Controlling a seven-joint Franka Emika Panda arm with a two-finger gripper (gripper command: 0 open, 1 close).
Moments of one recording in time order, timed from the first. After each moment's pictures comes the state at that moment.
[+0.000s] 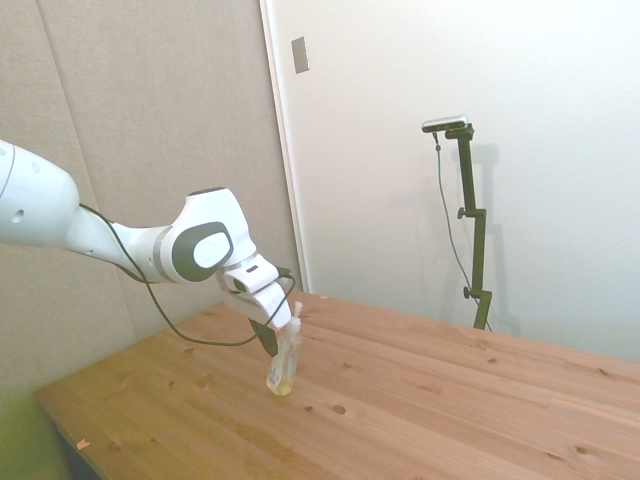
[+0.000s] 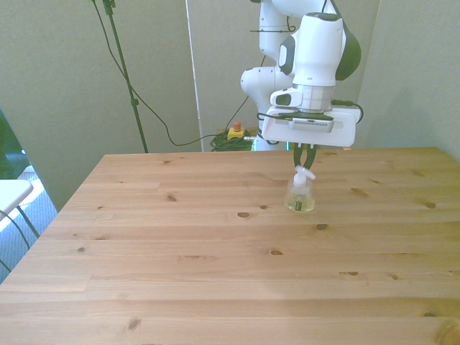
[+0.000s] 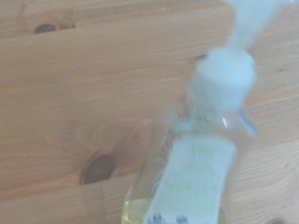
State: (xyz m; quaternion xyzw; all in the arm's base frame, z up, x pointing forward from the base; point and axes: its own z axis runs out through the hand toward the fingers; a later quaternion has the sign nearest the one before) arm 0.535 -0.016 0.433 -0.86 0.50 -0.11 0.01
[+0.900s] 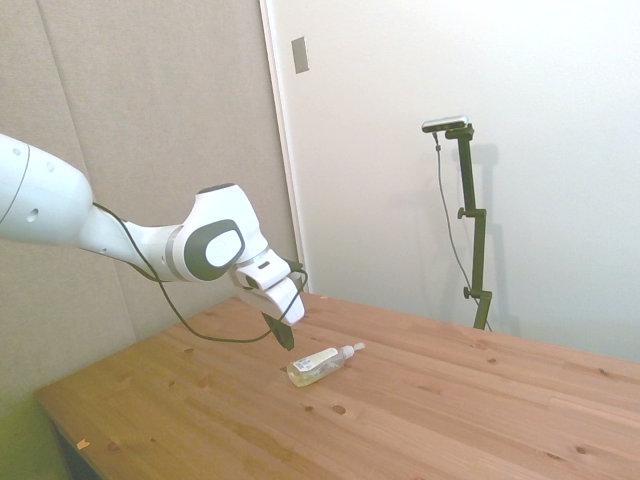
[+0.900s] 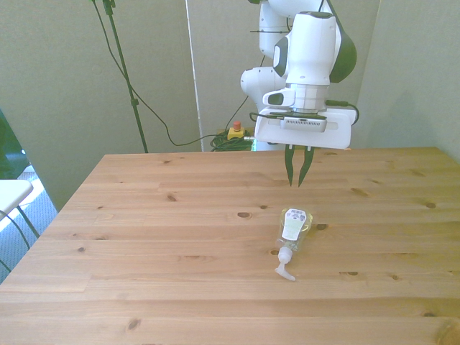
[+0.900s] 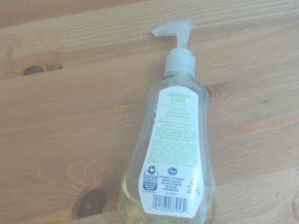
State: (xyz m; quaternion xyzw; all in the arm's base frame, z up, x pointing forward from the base) arm 0.541 -0.018 0.439 -0.86 0.50 -0.13 0.02
